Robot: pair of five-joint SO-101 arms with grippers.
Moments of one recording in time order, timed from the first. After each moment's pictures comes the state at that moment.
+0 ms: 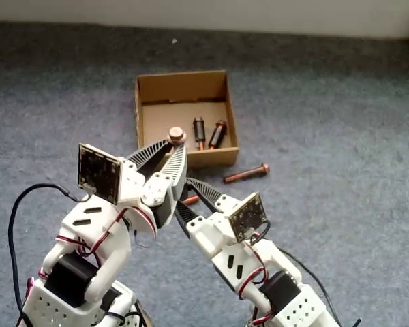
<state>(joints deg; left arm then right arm) 24.3 -80.6 57.8 41.8 15.4 -44.3 -98.6 96.0 16.9 -0.6</state>
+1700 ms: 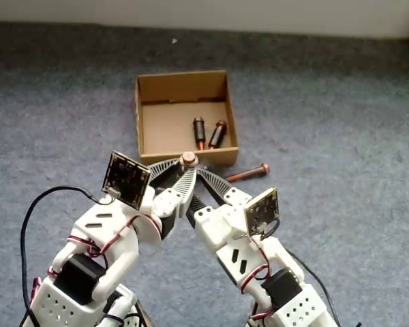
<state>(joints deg) 25.6 -81.5 64.7 48.0 11.5 -39.5 -98.6 96.0 11.6 -5.0</state>
